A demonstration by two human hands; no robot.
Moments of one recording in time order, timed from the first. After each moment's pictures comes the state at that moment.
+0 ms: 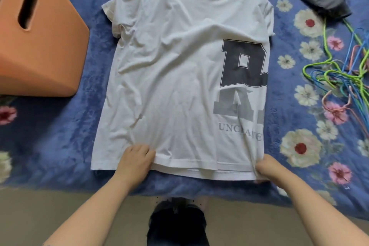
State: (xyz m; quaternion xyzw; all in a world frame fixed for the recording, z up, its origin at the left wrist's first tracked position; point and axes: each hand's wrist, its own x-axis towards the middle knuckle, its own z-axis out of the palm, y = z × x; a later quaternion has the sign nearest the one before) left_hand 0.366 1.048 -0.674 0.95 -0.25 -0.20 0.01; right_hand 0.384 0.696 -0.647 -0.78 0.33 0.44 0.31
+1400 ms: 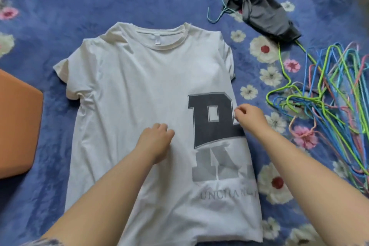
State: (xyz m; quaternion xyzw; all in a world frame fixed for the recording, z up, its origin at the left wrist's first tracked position) left_hand 0.565 0.905 -0.623 0.93 -0.25 -0.27 -0.06; right_hand 0.577 0.648 -0.622 -0.91 0.25 0.18 0.29
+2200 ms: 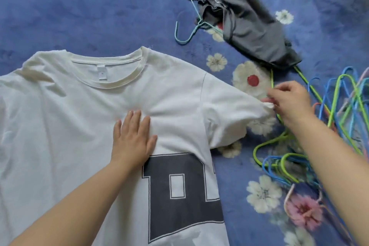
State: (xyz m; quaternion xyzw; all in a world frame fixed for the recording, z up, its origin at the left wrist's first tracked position) left_hand 0.713 0.820 -0.713 0.98 -0.15 -0.15 0.03; right_hand 0.739 0.484 -0.639 -0.73 0.39 -0.02 0.57
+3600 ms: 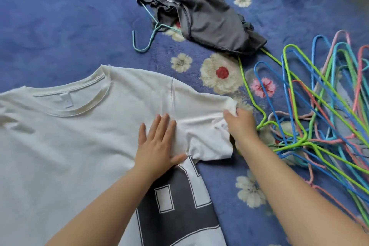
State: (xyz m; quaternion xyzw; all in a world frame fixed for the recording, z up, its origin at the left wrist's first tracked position) left_hand 0.716 0.734 -0.718 0.94 -0.32 -0.13 0.01; right_hand 0.694 0.526 -0.681 -0.77 0.45 0.05 0.46
